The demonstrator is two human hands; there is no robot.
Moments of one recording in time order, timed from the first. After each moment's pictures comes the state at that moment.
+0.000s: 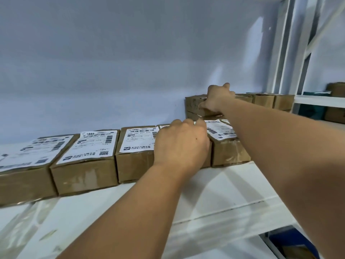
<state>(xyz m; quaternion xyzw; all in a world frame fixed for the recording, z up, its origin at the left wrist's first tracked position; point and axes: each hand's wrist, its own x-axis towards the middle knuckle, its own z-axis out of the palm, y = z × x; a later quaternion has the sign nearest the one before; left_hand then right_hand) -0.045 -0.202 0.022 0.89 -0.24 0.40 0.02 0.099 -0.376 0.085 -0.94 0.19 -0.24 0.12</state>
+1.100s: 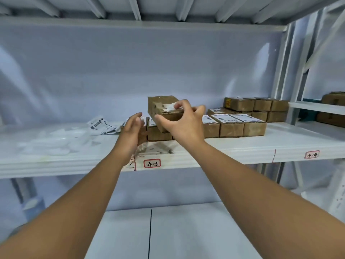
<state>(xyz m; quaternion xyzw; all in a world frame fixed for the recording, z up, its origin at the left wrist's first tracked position) -0.163 0.011 0.014 0.72 -0.13 0.17 0.66 -0.190 -0.142 0.046 -0.83 -0.04 -0.36 0.42</state>
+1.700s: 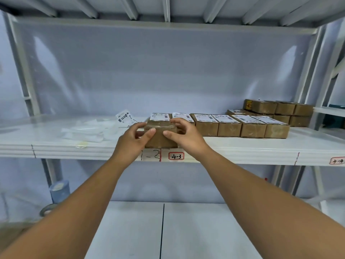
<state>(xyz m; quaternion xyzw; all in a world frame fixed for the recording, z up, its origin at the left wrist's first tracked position) -0.198 0.080 -0.010 0.80 -0.07 0.24 0.54 -0.190 -0.100 0.007 -0.80 -0.19 -0.13 0.55</state>
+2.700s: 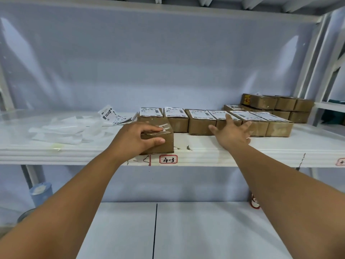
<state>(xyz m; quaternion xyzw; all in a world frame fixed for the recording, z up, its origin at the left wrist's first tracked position) -0.172 0.057 0.006 0.88 -0.20 0.25 0.34 -0.115 -0.211 0.004 -0.92 0.21 -0.19 0.28</state>
